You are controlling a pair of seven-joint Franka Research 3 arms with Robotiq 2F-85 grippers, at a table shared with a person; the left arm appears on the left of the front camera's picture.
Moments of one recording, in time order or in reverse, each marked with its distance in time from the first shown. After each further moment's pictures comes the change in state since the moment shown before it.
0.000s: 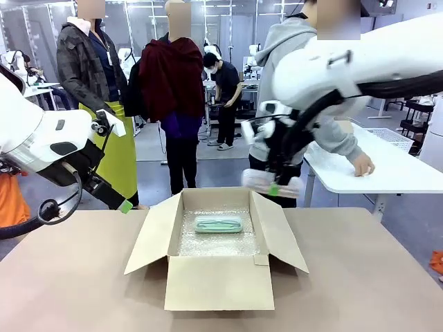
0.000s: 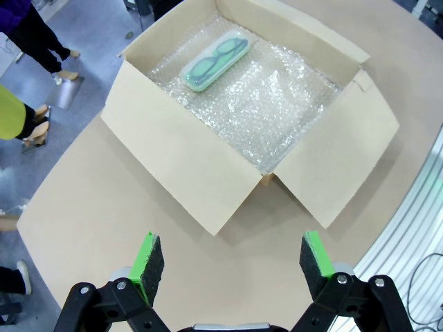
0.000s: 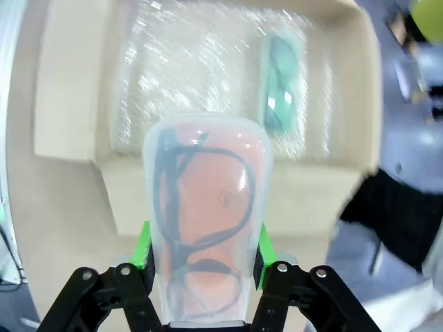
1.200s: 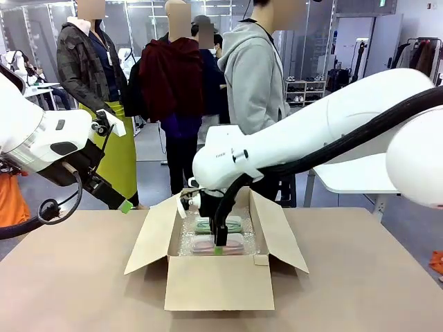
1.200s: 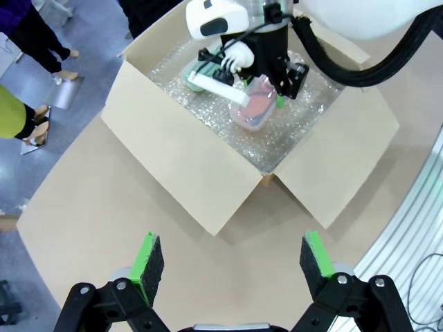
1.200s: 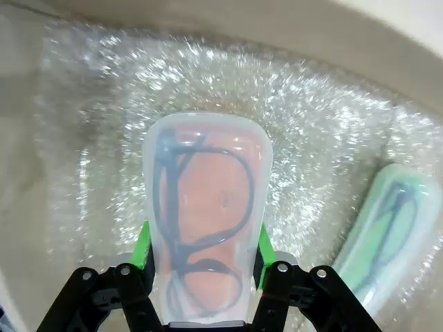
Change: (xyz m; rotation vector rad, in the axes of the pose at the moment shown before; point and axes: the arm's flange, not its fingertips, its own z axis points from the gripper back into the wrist) left arm 0.000 0.000 0.000 0.000 0.000 0.000; right arm 0.103 -0.028 -0.235 0.196 0.179 0.054
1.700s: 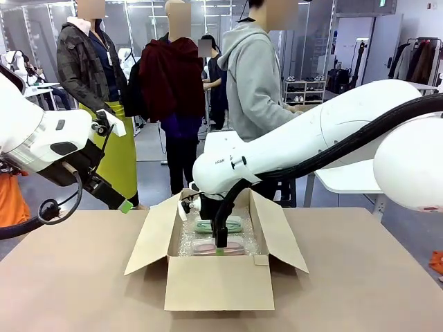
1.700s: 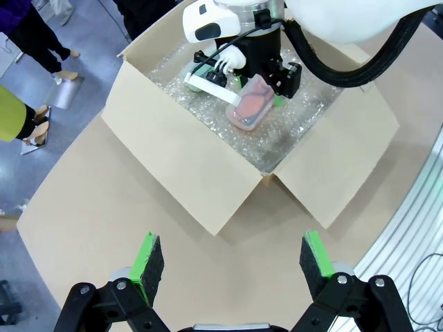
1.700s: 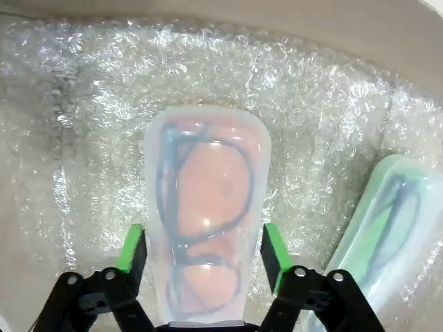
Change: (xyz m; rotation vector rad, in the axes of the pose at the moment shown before) left arm 0.000 0.000 0.000 0.000 0.000 0.000; right arm -0.002 -0.011 -0.001 -0.007 0.018 -0.037
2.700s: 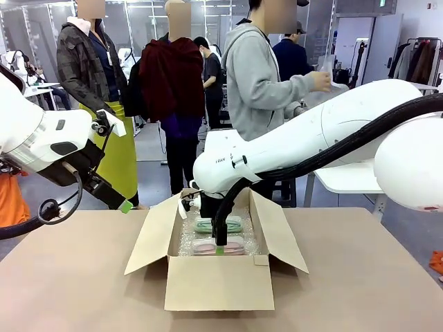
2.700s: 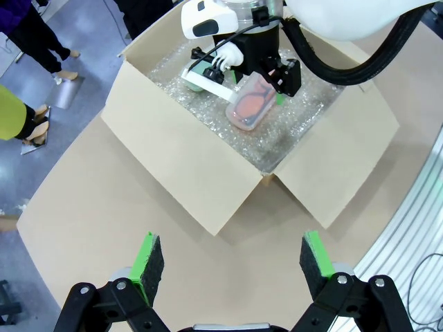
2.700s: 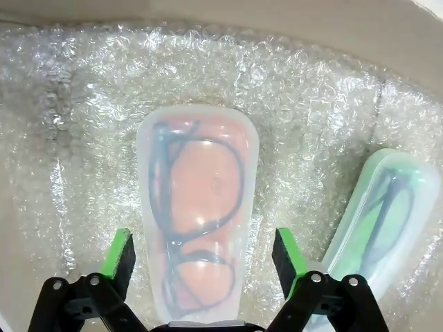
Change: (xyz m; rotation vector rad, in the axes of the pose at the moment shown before) left arm 0.000 0.000 0.000 0.000 0.000 0.000; right arm -0.001 -0.002 0.003 -0.010 -0.006 -0.014
